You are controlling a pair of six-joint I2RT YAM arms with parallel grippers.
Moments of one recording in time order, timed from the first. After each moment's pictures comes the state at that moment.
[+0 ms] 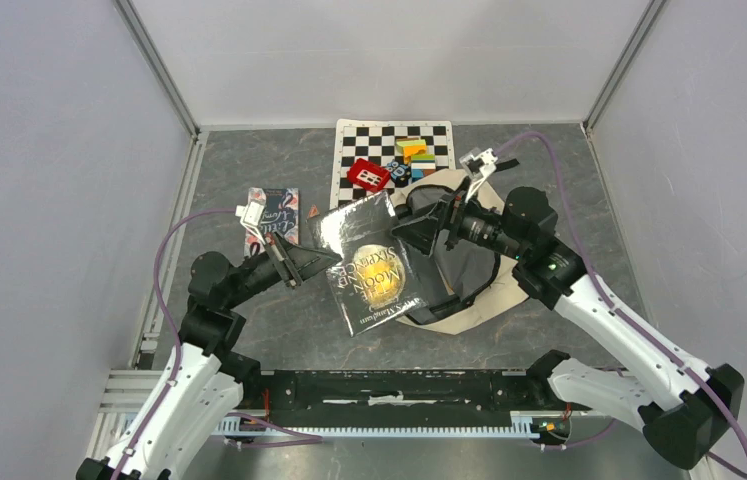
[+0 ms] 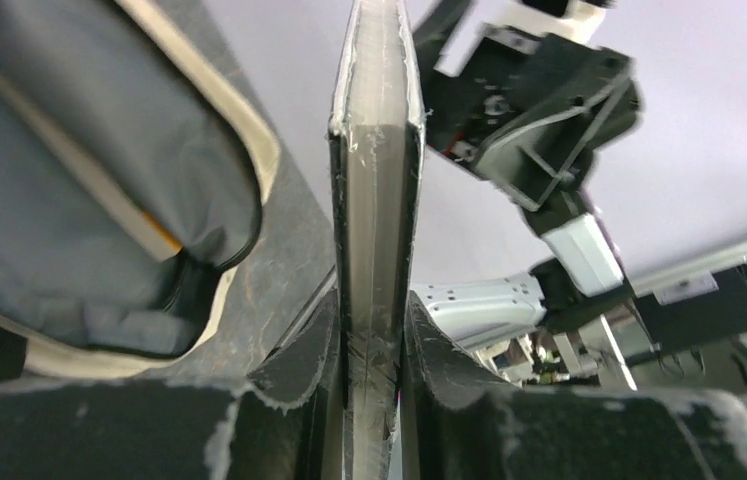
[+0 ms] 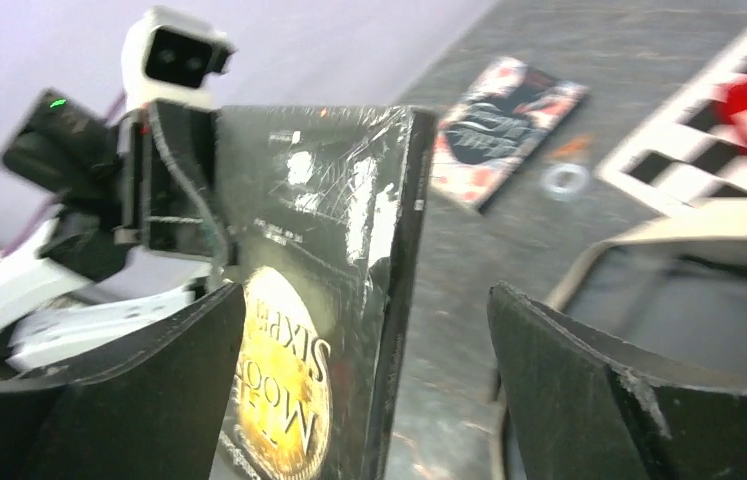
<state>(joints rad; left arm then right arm) -0.33 0.55 0.47 0.27 0.70 -1.12 0.65 1.02 0.89 0.11 -0.47 0.58</state>
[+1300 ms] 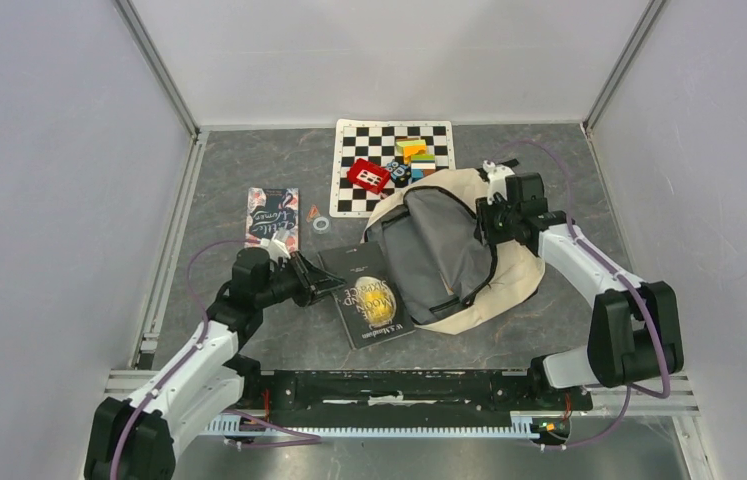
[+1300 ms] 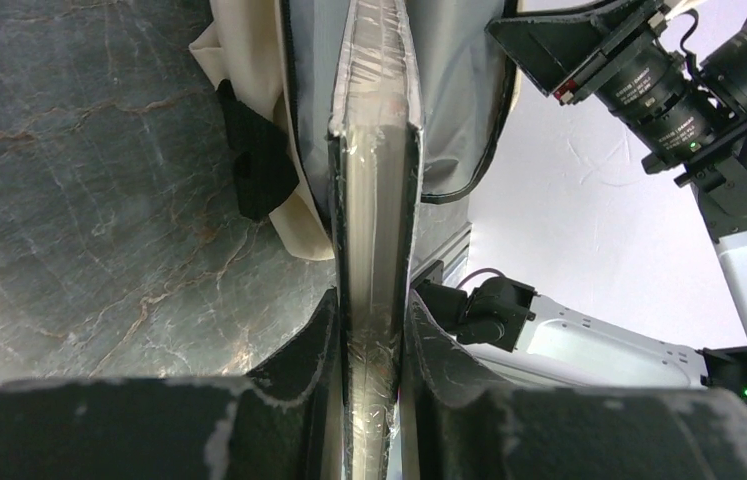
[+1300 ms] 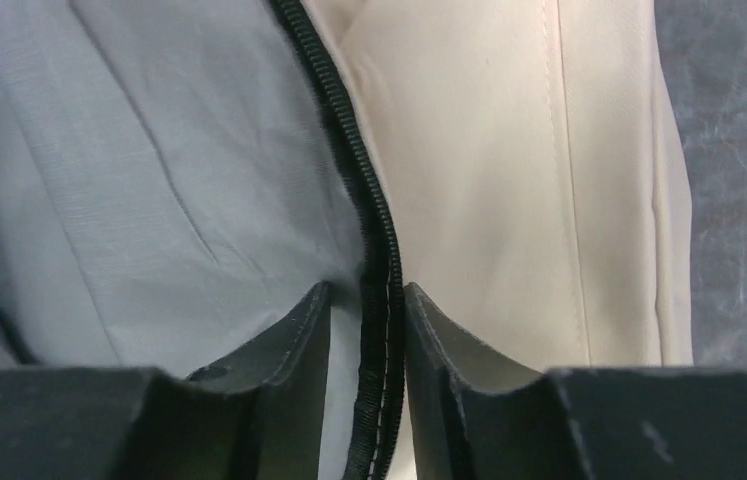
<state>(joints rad) -0.33 0.79 0.31 0.02 0.57 -1.09 0.19 1.39 0.88 -0.33 -0.16 -0.02</state>
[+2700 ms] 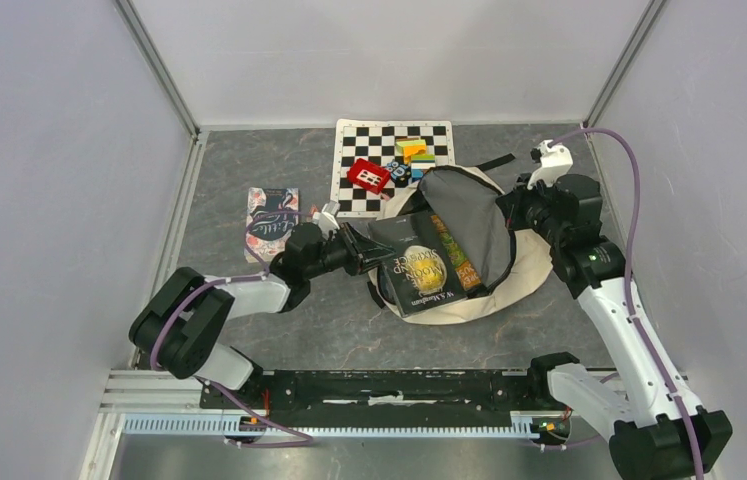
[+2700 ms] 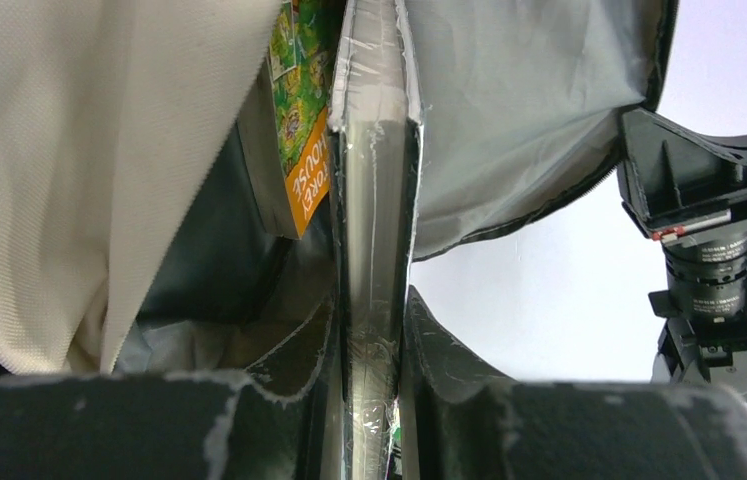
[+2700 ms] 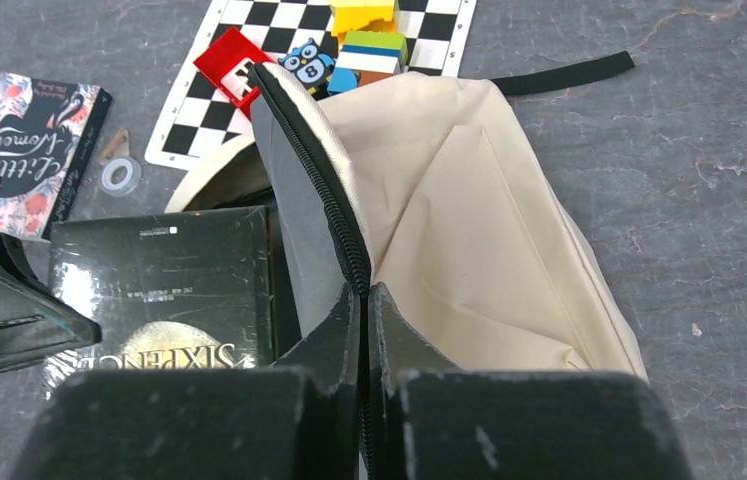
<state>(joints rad) -0.57 1.48 0.49 0.76 0.48 -1.33 0.19 0.94 0.94 -0.35 -0.12 0.15</state>
